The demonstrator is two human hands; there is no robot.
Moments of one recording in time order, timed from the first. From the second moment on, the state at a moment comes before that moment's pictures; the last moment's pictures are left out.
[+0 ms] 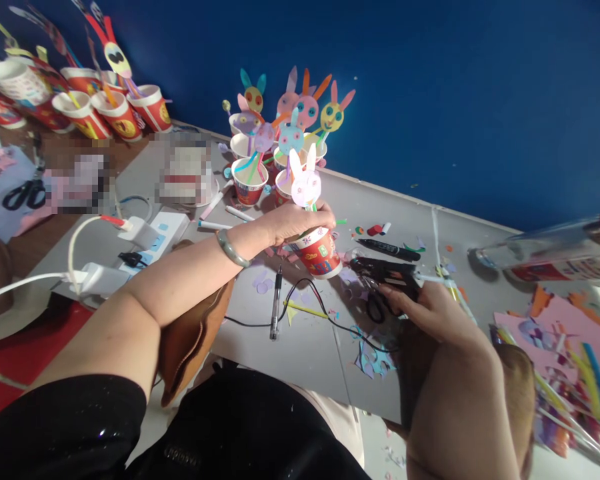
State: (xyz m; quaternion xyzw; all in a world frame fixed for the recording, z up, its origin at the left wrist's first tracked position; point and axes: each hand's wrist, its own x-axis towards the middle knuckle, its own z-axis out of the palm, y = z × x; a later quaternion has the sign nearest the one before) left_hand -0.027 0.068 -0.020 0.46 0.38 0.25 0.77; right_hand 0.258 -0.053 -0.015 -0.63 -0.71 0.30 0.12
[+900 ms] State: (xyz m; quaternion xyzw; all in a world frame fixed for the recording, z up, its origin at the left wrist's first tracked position) left_hand -0.017 0.053 -0.016 0.47 0.31 0.19 0.81; right_hand 0.241 -0.049 -0.019 -0.59 -0.69 0.33 0.25
